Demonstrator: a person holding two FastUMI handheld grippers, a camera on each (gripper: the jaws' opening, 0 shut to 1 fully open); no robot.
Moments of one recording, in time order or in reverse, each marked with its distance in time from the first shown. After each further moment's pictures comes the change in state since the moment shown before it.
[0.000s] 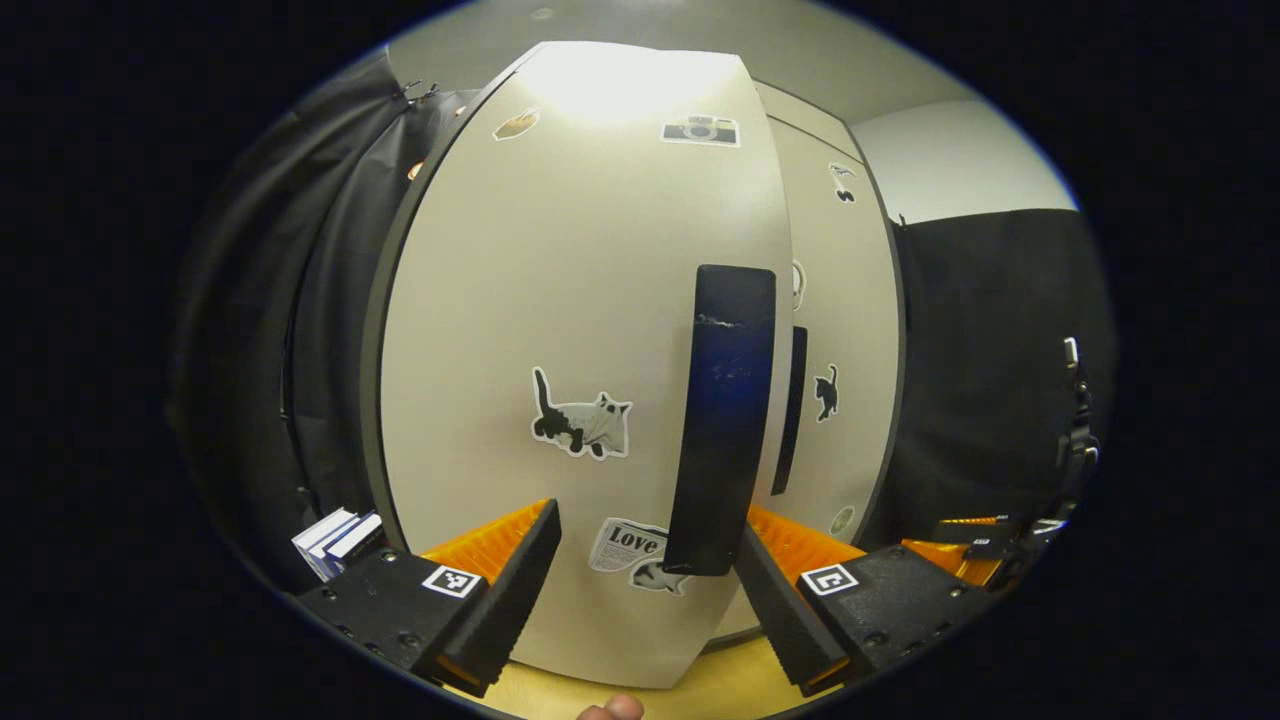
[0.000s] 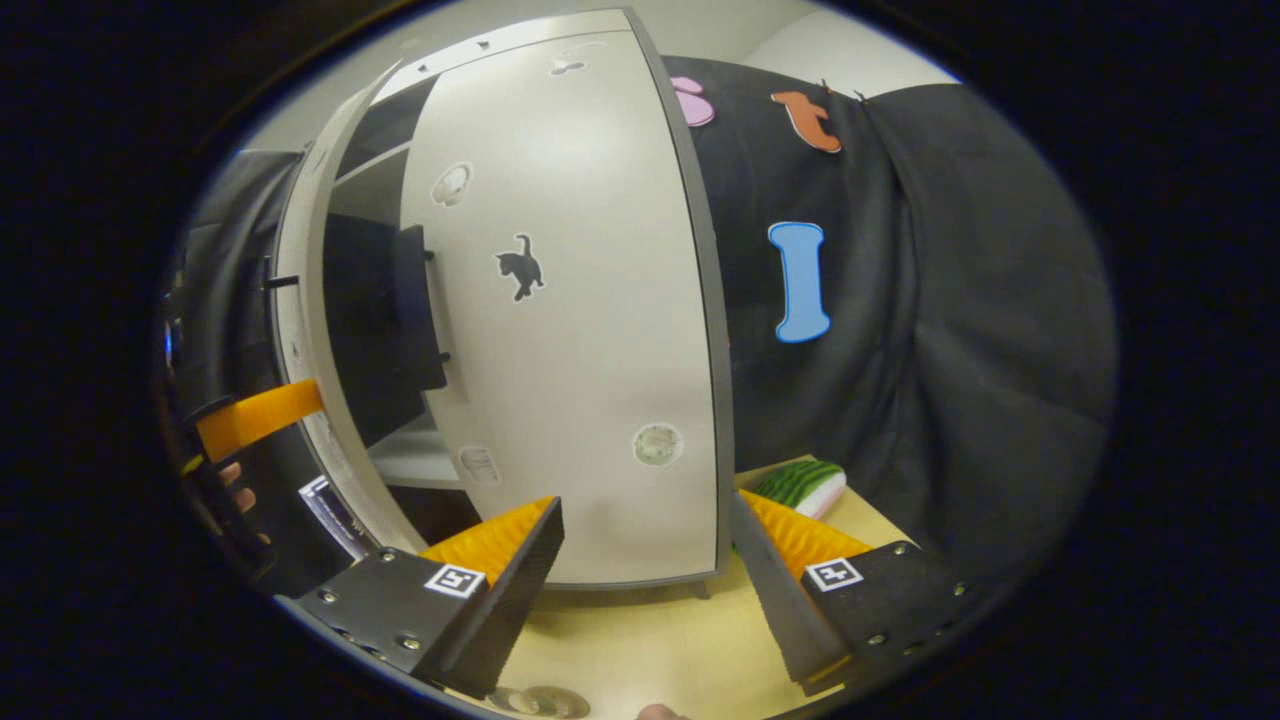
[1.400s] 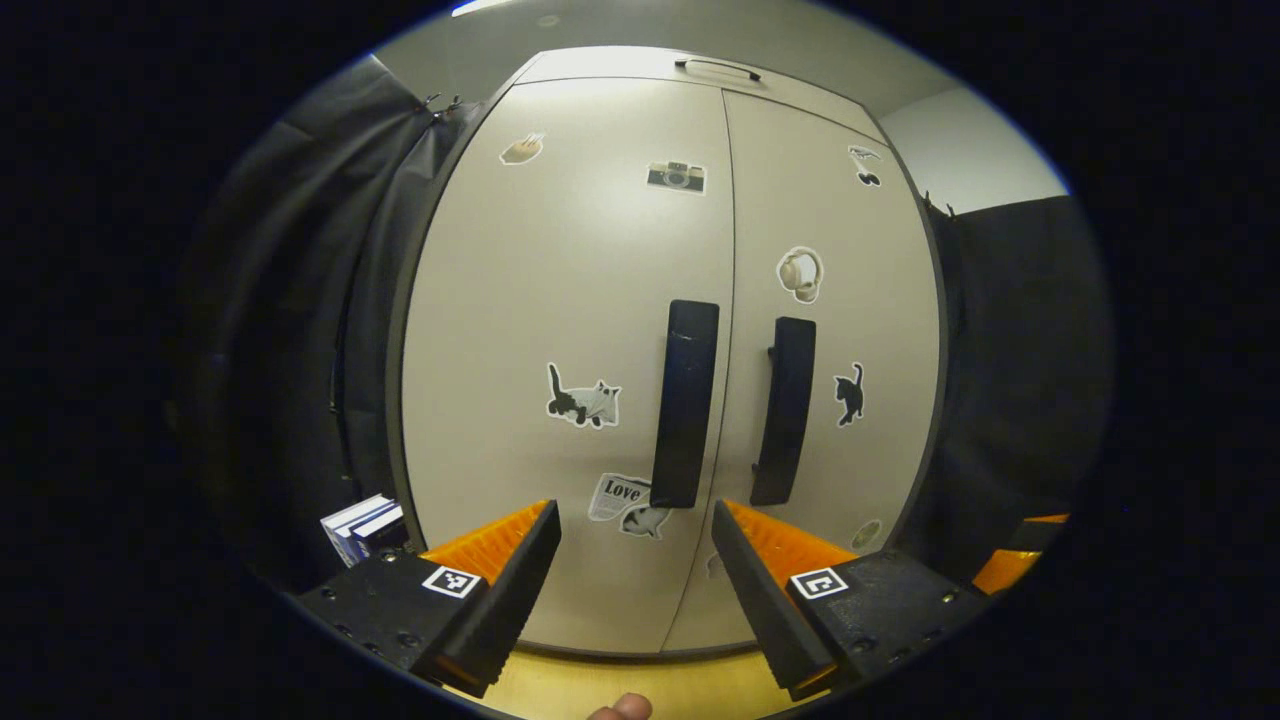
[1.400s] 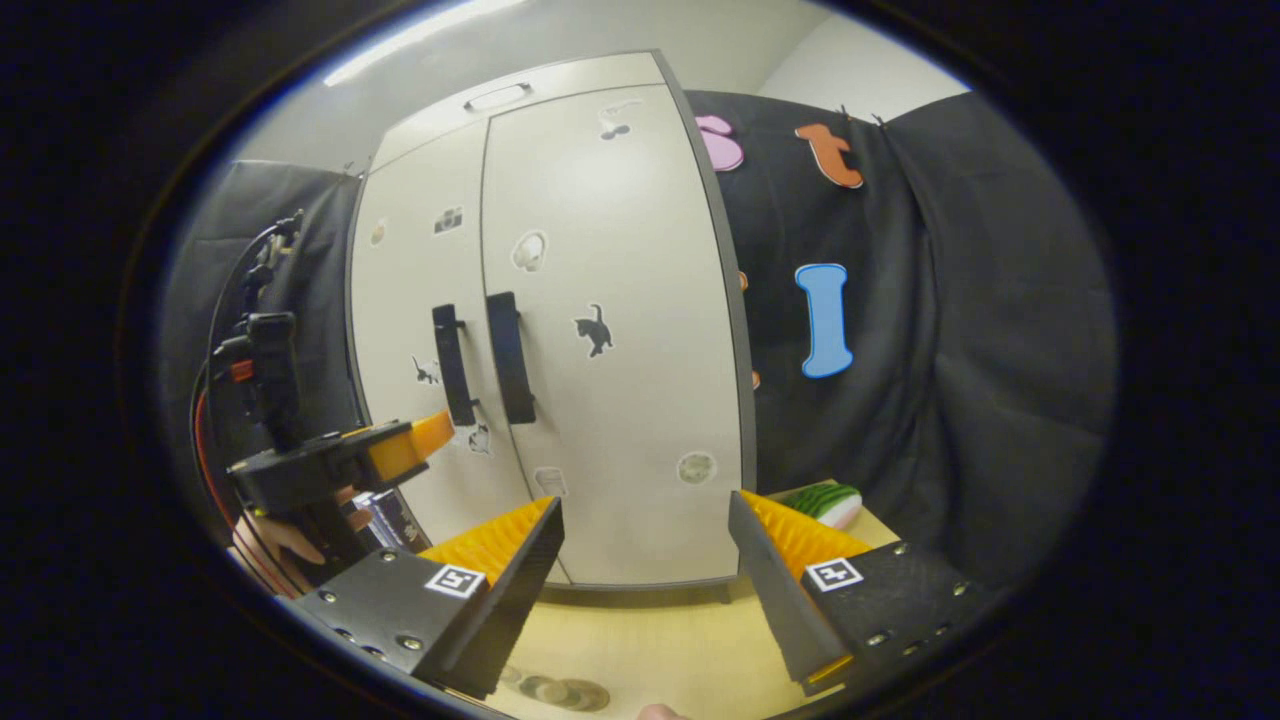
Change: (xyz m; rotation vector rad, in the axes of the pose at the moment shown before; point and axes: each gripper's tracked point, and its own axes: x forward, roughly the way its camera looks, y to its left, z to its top) left arm -0.052 -0.021 0.010 0.020 0.006 0.206; right arm -0.078 0.028 0.042 -0.024 -0.105 0.108
